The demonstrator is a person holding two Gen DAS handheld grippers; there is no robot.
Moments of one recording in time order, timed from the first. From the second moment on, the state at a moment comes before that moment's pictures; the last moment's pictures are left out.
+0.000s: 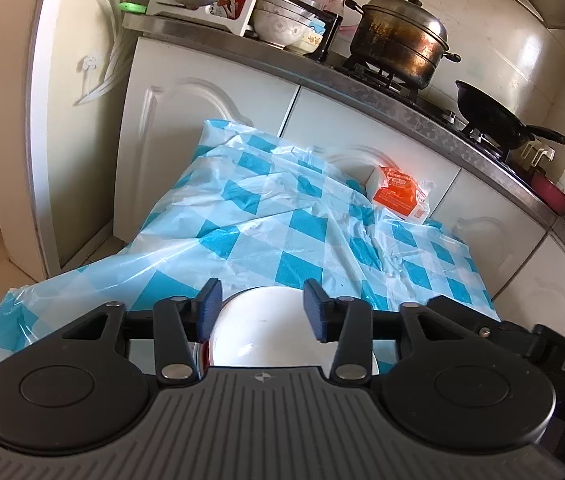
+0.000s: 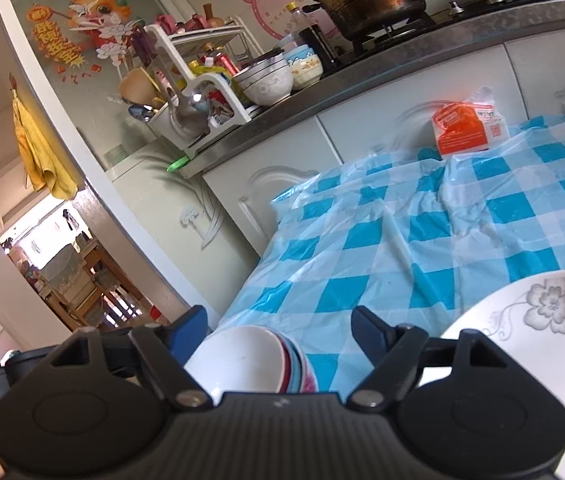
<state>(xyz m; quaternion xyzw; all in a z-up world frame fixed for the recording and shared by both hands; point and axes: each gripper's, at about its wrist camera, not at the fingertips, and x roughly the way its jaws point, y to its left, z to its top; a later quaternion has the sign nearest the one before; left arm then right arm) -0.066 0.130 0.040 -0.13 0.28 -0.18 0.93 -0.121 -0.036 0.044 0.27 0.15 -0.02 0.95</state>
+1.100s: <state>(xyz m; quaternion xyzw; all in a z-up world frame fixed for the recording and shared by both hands) -0.065 0.128 0.009 -0.14 0.16 -0.15 0.97 -0.267 -0.049 0.003 0.25 0.17 -0.11 0.95</state>
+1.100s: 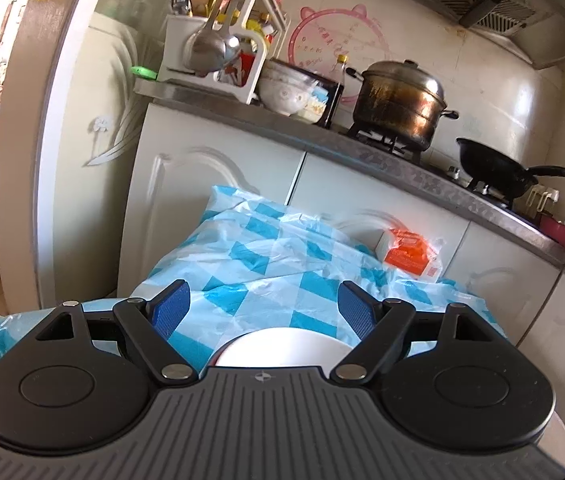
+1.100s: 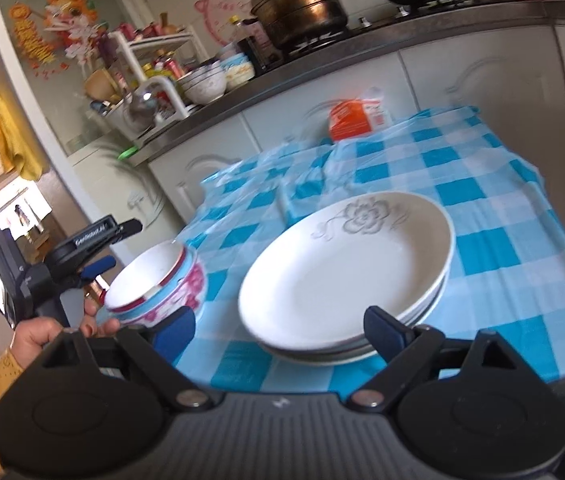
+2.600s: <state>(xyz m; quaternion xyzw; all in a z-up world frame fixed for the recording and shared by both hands) -0.131 -0.008 -0.001 -0.03 0.10 -0.21 0.97 -0.317 -0.148 -0.023 0.33 0.08 -0.26 0.91</state>
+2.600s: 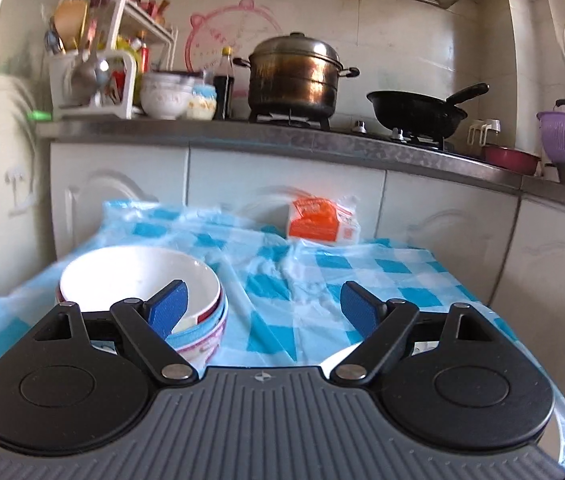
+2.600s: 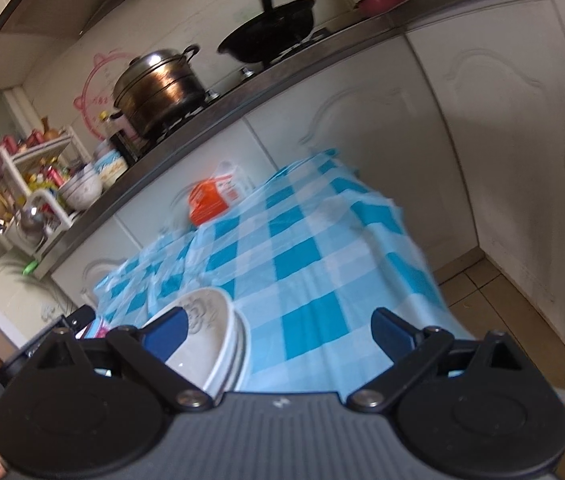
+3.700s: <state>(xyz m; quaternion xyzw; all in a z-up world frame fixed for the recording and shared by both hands) -0.129 -0.132 -0.005 -0.02 0.09 -0.24 0.97 -0.344 -0.186 -0.042 0.36 0.04 -0.29 0.89</state>
